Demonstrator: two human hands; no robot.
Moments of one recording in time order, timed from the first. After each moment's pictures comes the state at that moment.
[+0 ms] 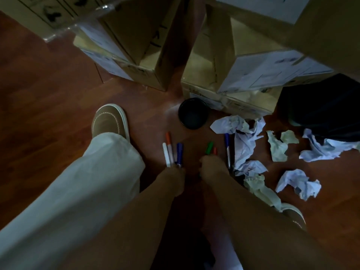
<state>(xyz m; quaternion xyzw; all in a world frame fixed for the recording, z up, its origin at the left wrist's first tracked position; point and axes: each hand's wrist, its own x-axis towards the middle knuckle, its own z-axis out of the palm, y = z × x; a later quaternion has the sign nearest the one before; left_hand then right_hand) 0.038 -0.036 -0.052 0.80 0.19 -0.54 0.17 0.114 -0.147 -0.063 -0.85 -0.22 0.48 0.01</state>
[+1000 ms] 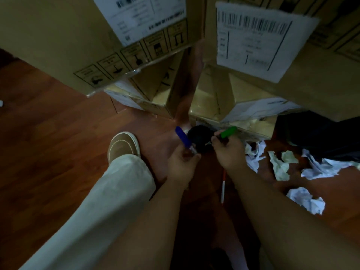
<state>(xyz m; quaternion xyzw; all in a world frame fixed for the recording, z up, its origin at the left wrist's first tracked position) 0.096 -0.002 -0.004 0.64 0.44 -0.04 0.63 0.192 -0.114 -0.009 -0.84 0.02 0.21 0.50</state>
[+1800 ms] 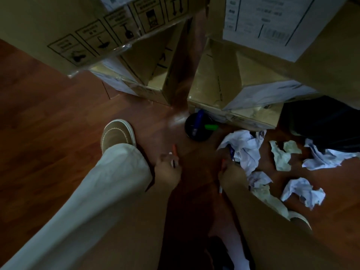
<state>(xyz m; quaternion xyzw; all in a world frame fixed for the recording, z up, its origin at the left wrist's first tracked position) 0.046 0.011 -0.041 0.77 0.44 -0.21 0.41 0.122 -0.174 -0.063 -0.91 0.01 0.37 0.16</state>
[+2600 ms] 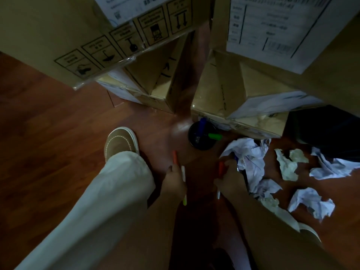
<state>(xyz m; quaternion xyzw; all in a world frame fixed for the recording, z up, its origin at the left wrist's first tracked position) 0.043 0.007 -0.062 0.81 0.37 -0.31 0.33 0.123 -0.161 -0.072 -0.87 0.04 0.37 0.31</state>
